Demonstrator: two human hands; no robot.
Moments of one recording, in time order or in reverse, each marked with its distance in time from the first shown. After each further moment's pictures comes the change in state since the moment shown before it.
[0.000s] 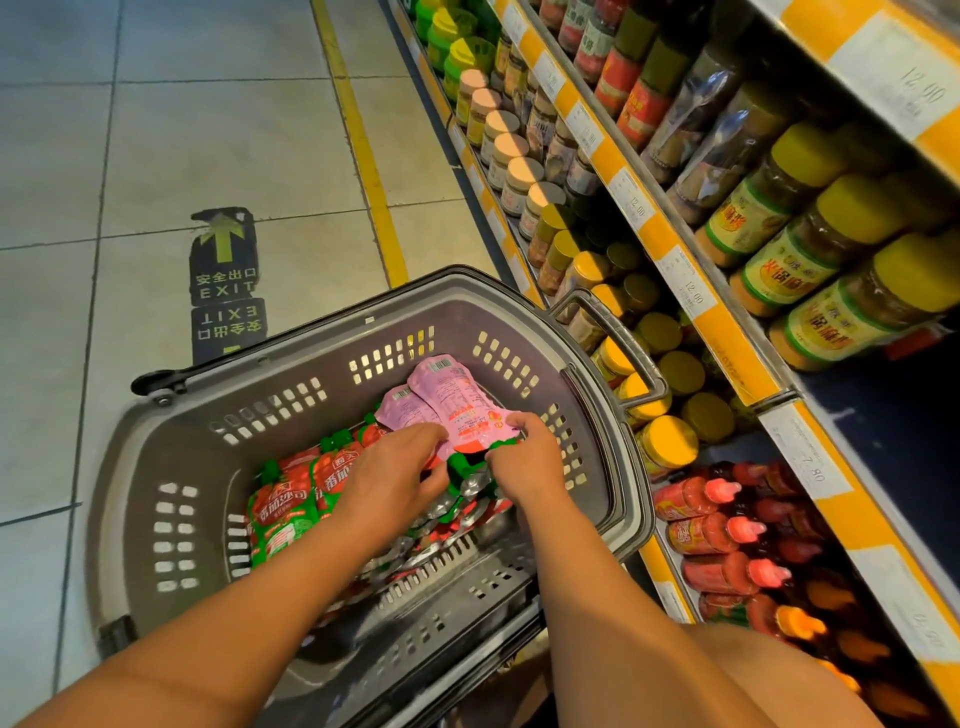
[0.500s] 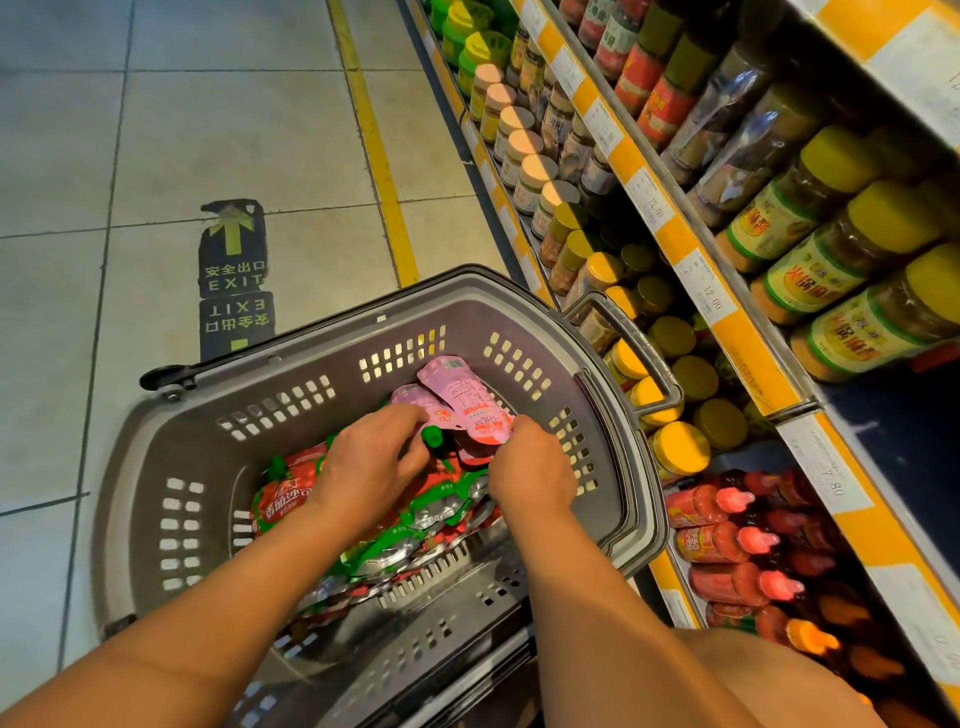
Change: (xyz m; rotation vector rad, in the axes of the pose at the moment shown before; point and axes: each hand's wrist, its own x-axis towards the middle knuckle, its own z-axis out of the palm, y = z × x) left_hand 0.004 -0.025 -0.021 -0.026 0.166 0.034; right_hand -0.009 -0.013 0.008 -0.658 0.129 -0.148
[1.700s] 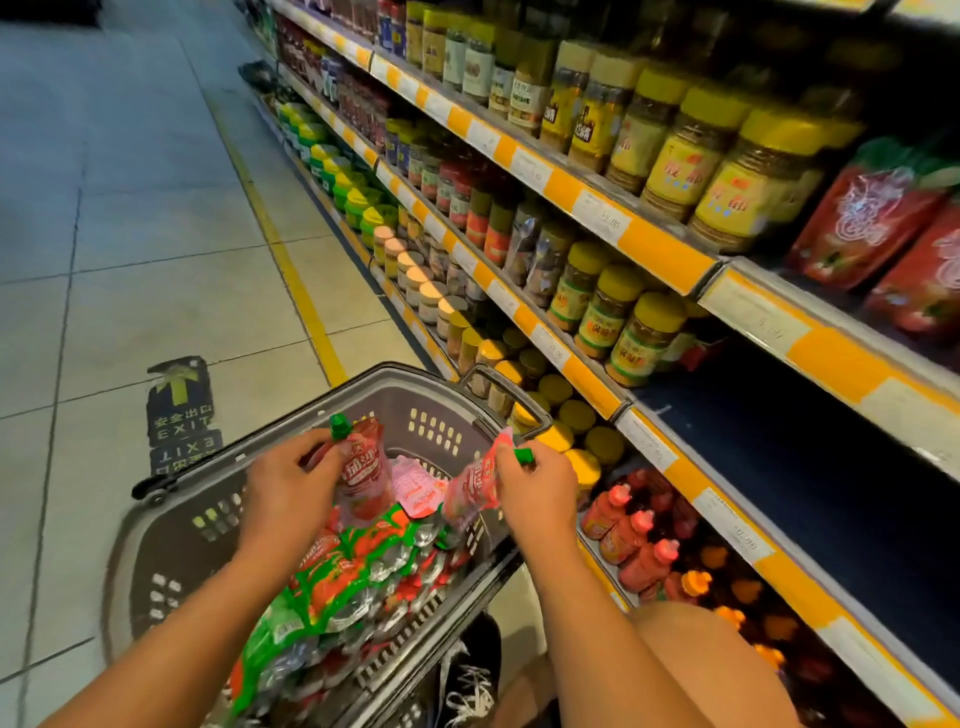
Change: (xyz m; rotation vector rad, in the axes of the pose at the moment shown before) left_hand -0.007 0.095 -0.114 -0.513 0.220 -0.311; right_hand -0.102 0.056 -0.100 0.757 0.515 -0.109
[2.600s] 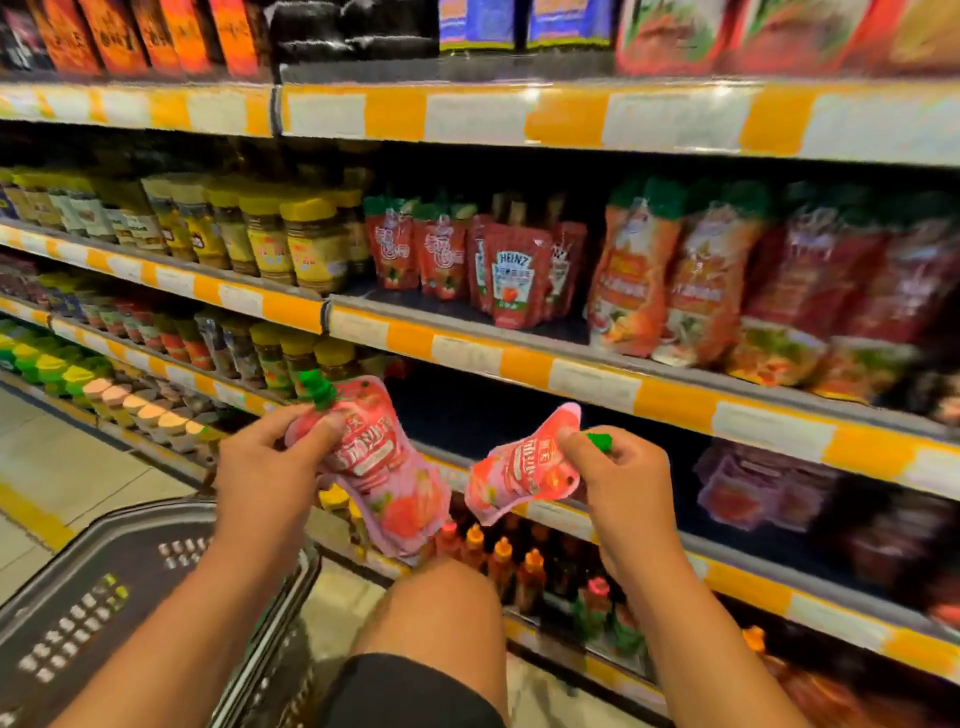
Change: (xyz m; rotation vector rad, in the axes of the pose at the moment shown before) left_hand -0.150 0.249 0.153 -0.472 -0.464 0.223; right_hand -0.112 0.056 -0.359 0.393 0.567 0.007
